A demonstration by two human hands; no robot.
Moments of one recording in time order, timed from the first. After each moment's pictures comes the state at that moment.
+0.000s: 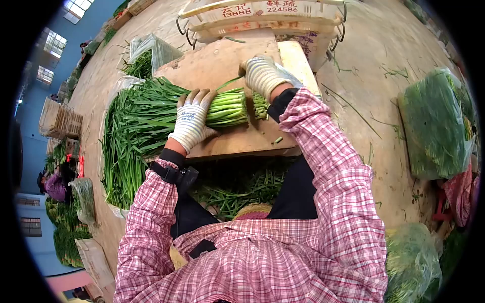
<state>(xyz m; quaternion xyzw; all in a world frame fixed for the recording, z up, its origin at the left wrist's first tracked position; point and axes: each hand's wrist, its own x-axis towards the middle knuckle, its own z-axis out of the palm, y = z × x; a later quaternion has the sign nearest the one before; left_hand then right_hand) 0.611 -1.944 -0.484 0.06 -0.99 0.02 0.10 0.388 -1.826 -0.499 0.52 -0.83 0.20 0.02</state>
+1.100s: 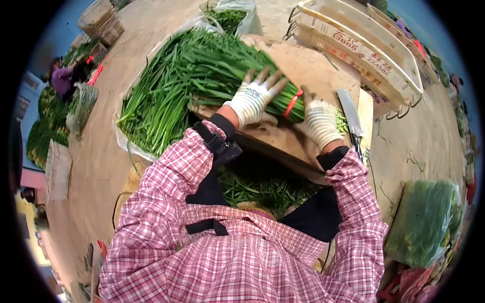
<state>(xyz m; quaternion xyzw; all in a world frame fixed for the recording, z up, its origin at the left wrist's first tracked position) 0.665 -1.985 -0.487 0.11 -0.98 0.00 0.16 0.508 -1.842 -0.473 0.57 -0.82 0.01 0.02</state>
